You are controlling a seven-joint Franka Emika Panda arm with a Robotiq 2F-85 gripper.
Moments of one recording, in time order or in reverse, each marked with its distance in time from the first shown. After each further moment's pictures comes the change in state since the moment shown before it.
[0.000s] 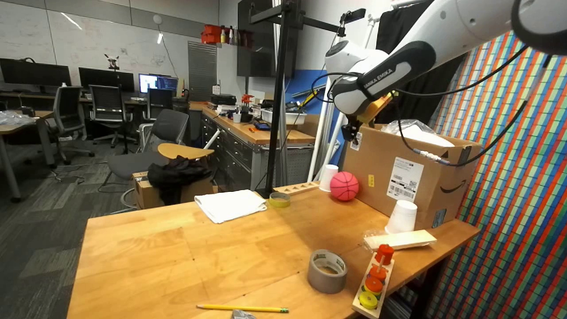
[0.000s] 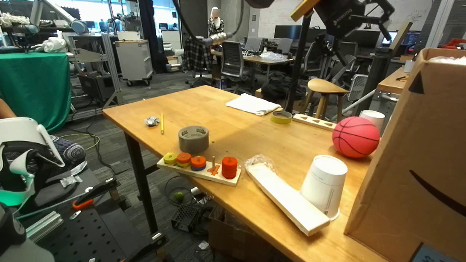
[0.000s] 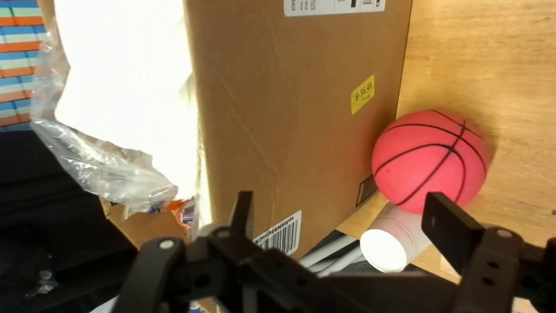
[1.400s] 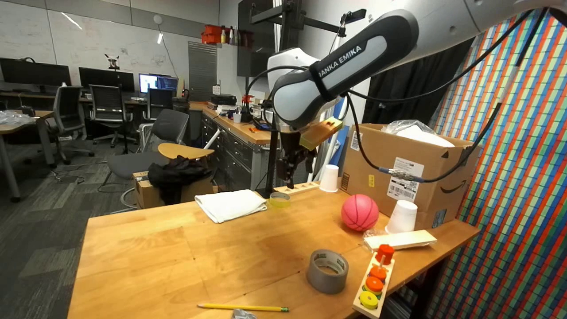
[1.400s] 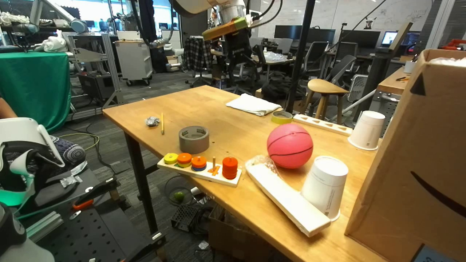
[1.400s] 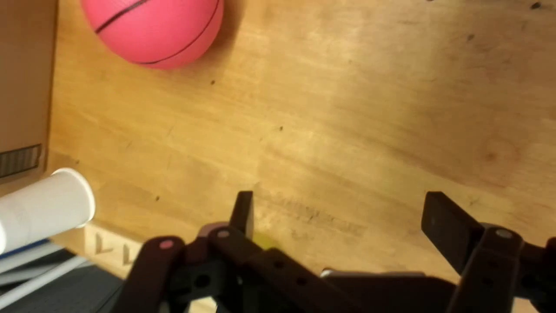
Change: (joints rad) arm 0.057 -0.060 0.333 -0.223 0.352 -0.049 -0.069
